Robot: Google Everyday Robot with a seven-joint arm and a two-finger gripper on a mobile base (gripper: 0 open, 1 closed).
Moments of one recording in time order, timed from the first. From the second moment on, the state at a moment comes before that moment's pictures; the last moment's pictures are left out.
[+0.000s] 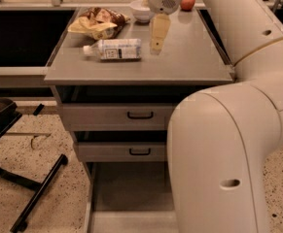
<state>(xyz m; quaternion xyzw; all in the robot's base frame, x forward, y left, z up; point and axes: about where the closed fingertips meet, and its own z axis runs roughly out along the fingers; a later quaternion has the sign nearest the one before) 0.737 -0.043 0.947 -0.74 0.63 -0.02 0.23</state>
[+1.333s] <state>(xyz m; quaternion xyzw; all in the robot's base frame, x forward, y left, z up) 0.782 0.006 0.879 -0.74 0.61 0.07 0.27</state>
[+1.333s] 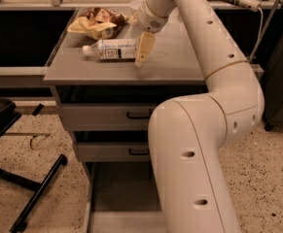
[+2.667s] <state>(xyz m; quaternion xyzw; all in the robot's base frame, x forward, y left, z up) 0.788 0.022 0.846 -0.74 0.61 0.09 0.26</state>
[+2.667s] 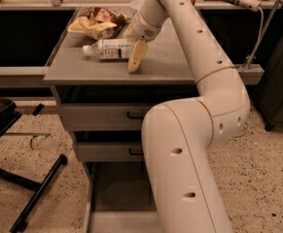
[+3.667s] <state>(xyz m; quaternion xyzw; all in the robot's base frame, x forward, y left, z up) 0.791 0.014 0.860 -0.73 0.61 0.08 0.28</state>
